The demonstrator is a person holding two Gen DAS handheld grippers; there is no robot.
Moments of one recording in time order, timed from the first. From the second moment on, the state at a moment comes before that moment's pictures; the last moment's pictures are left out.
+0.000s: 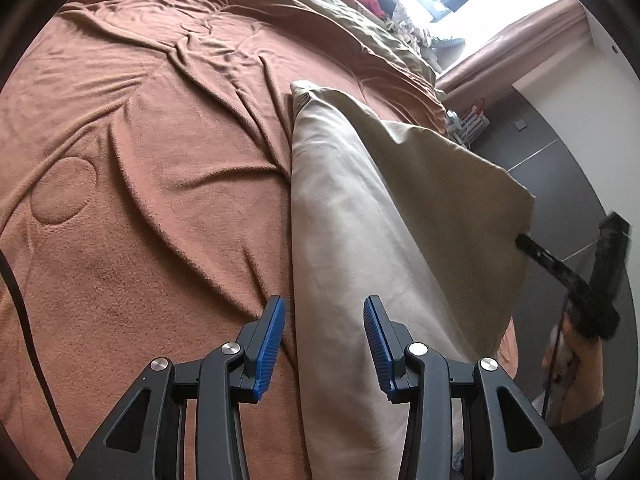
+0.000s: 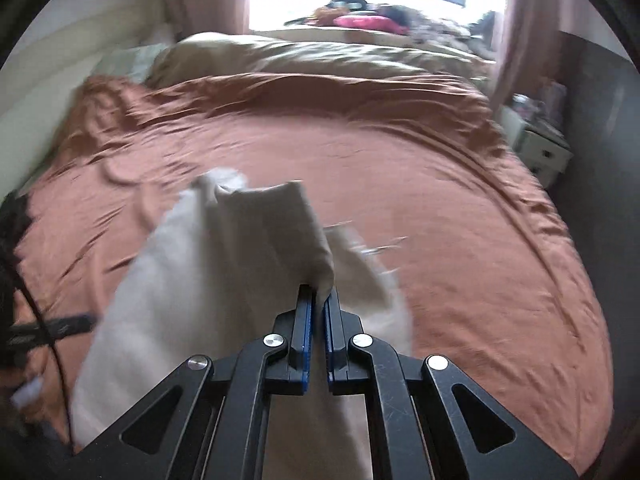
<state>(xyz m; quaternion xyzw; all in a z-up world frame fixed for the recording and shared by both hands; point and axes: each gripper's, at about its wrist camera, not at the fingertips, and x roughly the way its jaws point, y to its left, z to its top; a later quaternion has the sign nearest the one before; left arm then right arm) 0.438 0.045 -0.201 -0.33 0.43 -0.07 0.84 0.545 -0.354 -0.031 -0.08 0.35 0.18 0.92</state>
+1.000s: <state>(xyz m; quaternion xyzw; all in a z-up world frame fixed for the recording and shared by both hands) 0.540 0.029 -0.188 -0.21 0.50 -0.09 0.84 0.645 -0.346 -0.107 -0.02 0.49 0.19 0.85</state>
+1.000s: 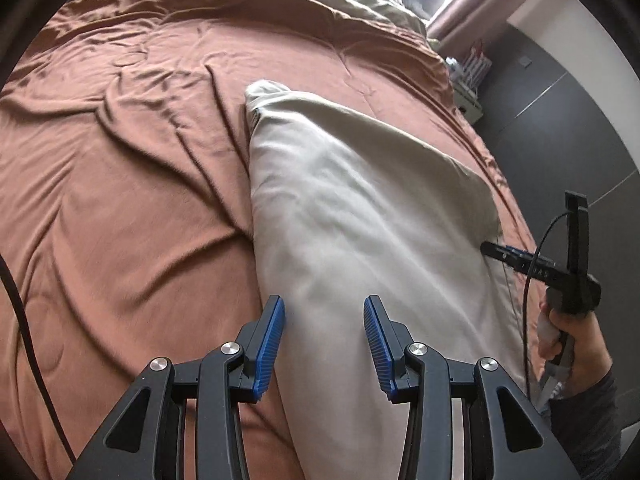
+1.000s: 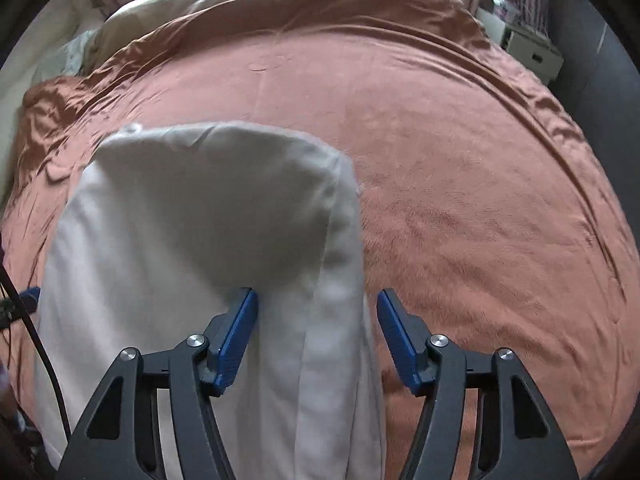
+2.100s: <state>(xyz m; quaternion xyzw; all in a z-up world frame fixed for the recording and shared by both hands) 0.576 0.030 -0.184 -0.19 0.50 -0.08 0.84 0.682 -0.396 -0.162 0.13 0.54 0.29 0.78</state>
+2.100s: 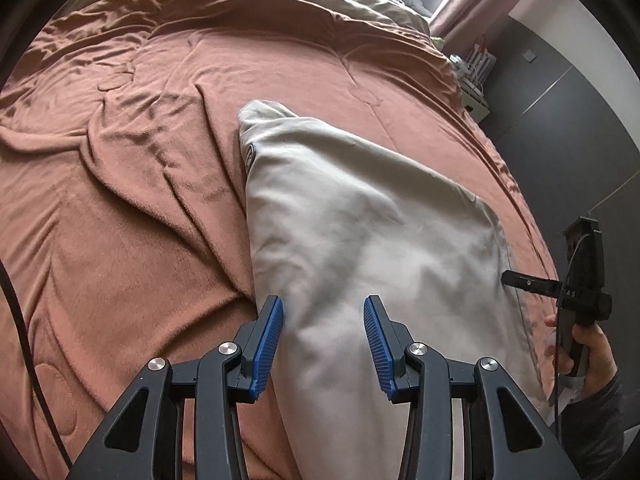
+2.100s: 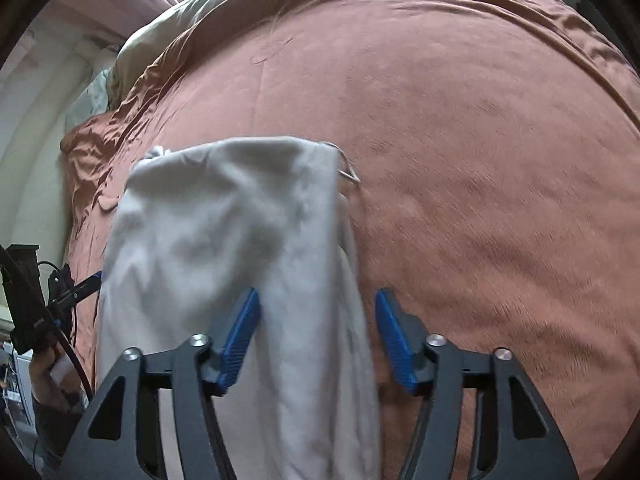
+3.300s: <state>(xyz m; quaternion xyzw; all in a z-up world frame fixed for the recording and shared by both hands) 0.597 0.033 -0.162 -0.19 0.45 -0.06 0.87 0.665 -0.380 -0.147 0.24 0.48 0.35 0.76</state>
